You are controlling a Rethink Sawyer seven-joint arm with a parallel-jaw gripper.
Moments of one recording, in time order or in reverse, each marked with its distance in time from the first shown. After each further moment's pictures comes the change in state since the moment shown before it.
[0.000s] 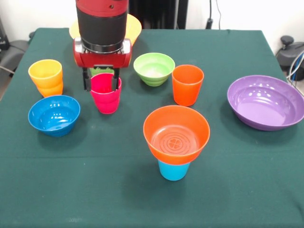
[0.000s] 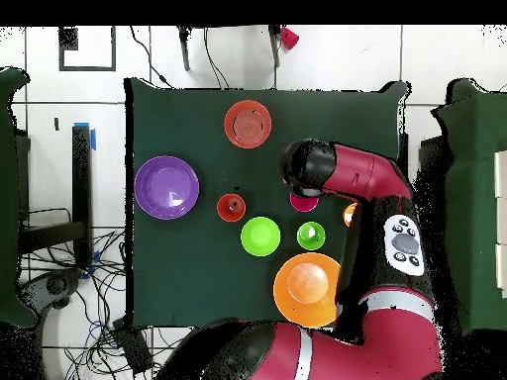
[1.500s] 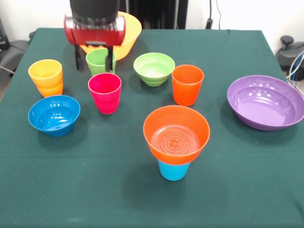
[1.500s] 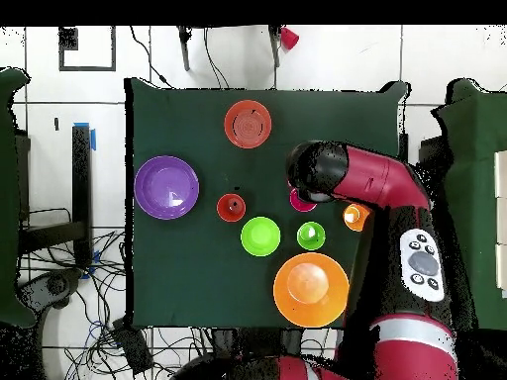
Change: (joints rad) arm -0.016 -0.116 0.000 0.061 -0.001 0.044 0.000
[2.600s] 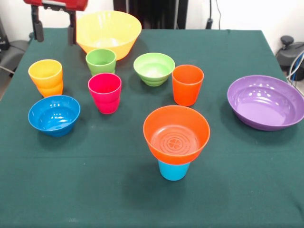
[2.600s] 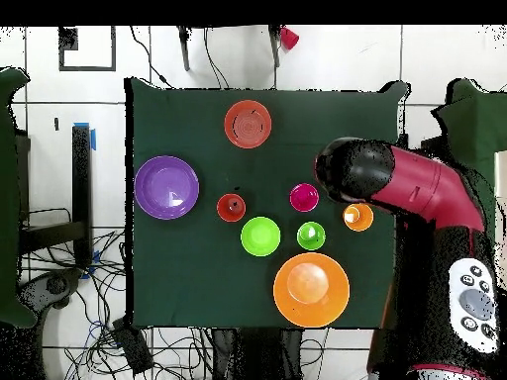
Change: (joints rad) arm -0.067 -0.116 0.002 0.013 -0.013 -0.002 0.000
